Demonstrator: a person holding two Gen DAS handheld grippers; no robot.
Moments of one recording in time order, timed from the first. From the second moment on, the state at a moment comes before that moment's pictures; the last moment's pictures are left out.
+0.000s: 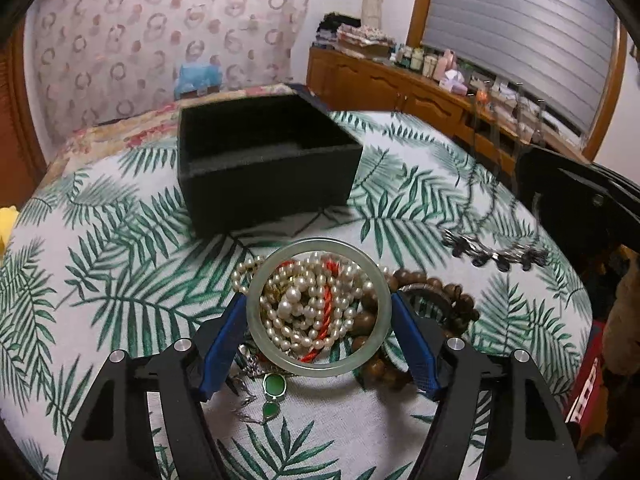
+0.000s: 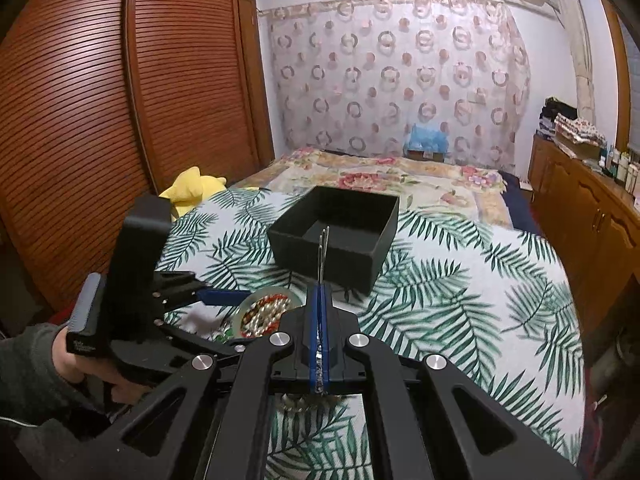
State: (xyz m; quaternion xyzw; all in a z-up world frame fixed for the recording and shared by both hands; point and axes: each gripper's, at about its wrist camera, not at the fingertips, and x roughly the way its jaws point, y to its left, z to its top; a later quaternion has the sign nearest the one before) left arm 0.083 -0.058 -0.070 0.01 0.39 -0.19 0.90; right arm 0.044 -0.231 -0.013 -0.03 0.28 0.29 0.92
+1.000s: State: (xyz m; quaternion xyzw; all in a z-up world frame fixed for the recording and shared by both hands) left arm 0.134 -0.011 -0.016 0.01 0.33 -0.13 0.93; right arm 0.213 -0.171 -0.008 -0.08 0.28 0.27 0.92
